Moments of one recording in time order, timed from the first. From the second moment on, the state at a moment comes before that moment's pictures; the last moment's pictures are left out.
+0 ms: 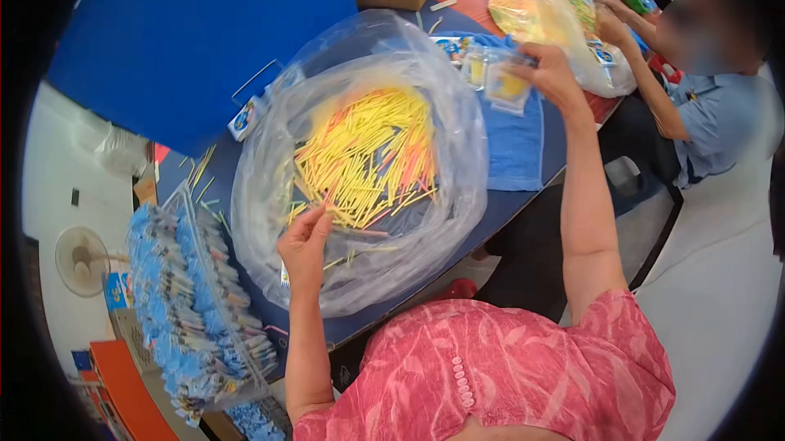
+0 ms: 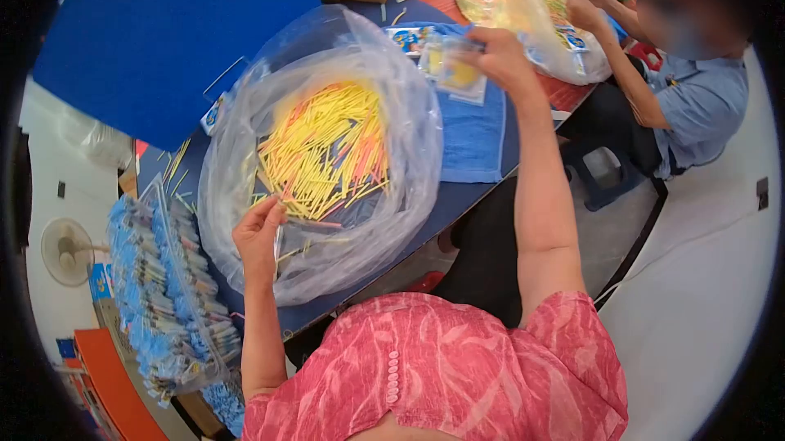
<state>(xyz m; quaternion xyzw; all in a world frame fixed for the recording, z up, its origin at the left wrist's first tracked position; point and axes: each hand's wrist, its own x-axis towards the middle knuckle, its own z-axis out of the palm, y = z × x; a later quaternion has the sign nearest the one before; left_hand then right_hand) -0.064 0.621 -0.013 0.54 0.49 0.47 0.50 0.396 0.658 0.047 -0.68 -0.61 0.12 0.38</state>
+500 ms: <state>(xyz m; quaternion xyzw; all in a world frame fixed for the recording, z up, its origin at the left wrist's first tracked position) -0.086 0.617 -0.025 0.64 0.51 0.46 0.35 0.207 0.675 -0.017 -0.38 -0.90 0.01 0.19</state>
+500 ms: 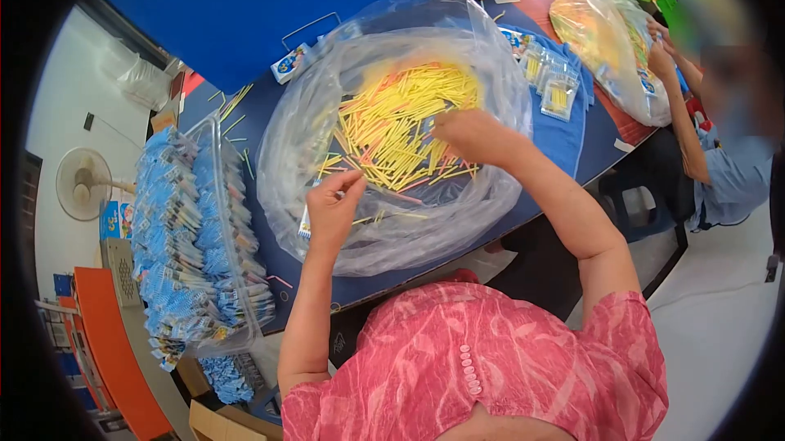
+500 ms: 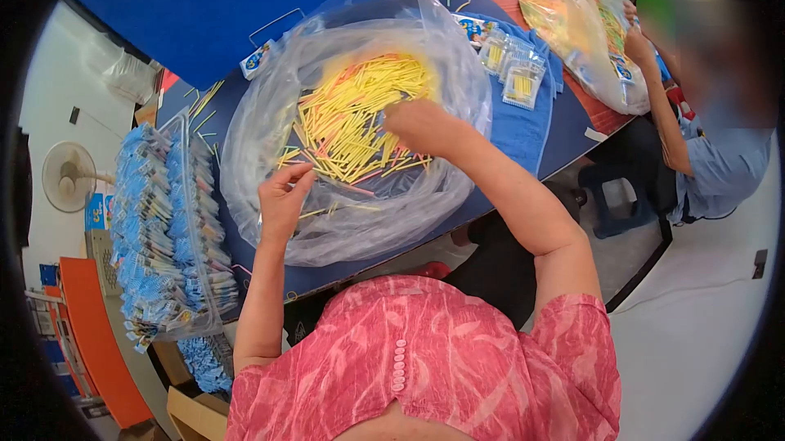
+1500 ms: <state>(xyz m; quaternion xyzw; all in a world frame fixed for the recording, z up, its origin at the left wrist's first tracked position) 0.040 0.660 -0.029 0.55 0.36 0.39 0.65 0.195 0.663 0.005 -0.50 -0.72 0.32 0.35</state>
